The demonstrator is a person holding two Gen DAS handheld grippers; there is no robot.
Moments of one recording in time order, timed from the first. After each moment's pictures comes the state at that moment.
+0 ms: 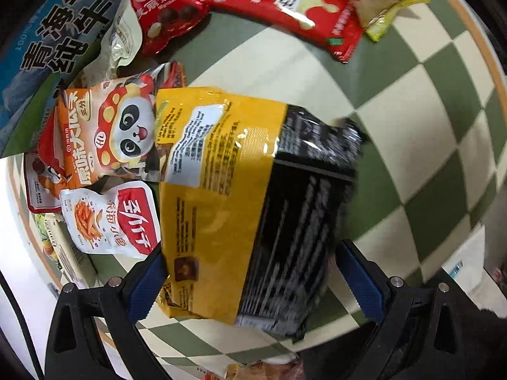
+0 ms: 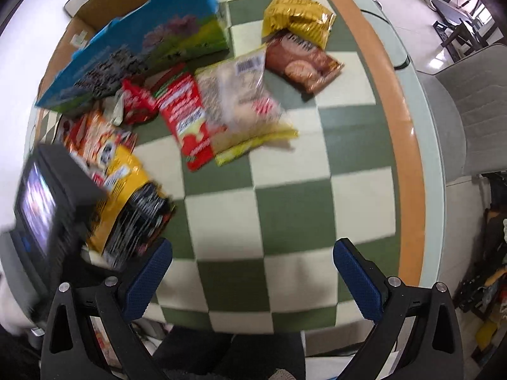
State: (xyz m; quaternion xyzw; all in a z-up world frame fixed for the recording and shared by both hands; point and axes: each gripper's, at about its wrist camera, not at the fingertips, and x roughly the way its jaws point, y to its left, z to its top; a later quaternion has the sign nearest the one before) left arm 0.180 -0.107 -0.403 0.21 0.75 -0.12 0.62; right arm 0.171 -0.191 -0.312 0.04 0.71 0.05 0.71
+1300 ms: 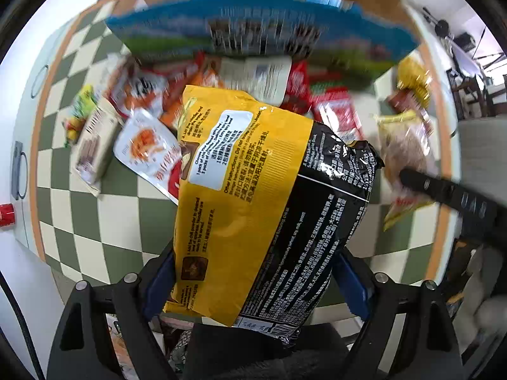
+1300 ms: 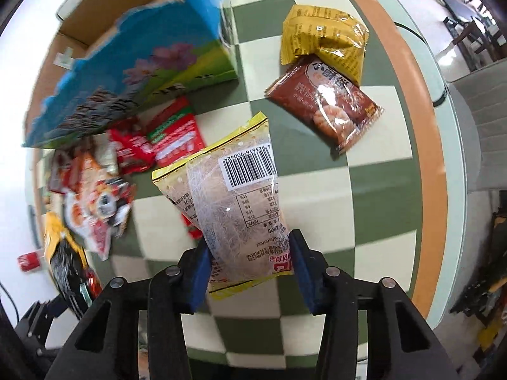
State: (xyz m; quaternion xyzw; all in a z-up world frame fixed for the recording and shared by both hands) left arm 0.138 0.048 -0.267 -0.09 0.71 0.04 0.70; right arm 0.232 -0.189 -0.318 0.07 0.71 0.07 0.69
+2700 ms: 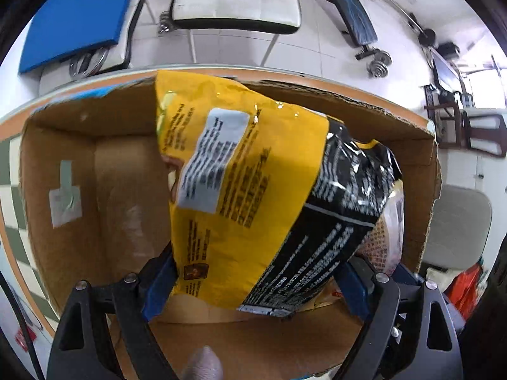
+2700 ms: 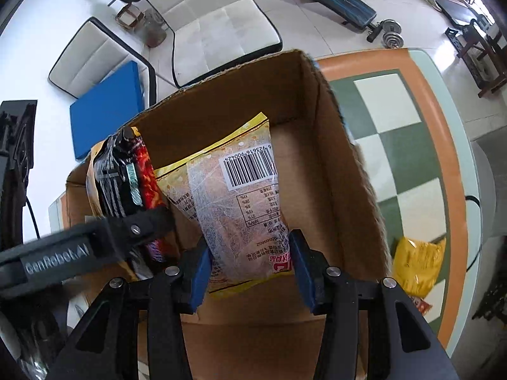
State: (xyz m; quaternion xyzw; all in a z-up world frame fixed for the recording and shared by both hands) left arm 0.500 0.070 -0.302 -0.12 0.74 -0.05 0.66; right arm 0.518 -0.055 -0.291 0.12 0.68 0.04 0.72
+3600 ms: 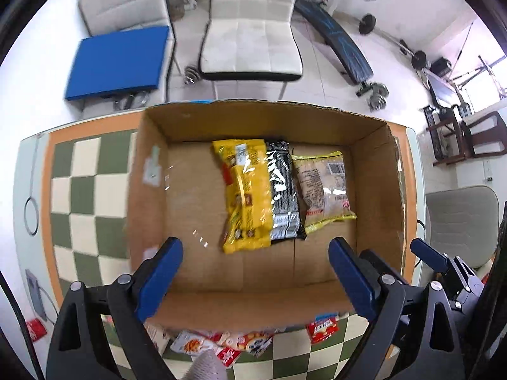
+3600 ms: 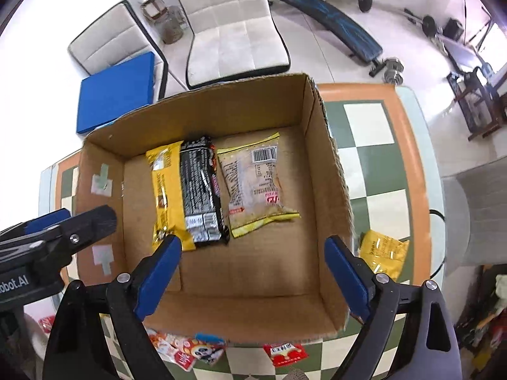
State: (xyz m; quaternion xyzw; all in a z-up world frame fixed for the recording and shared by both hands) left arm 0.413 0.105 -0.193 -0.09 0.65 -0.01 0.75; right arm 0.463 -0.050 -0.228 0.03 0.64 0.06 0.76
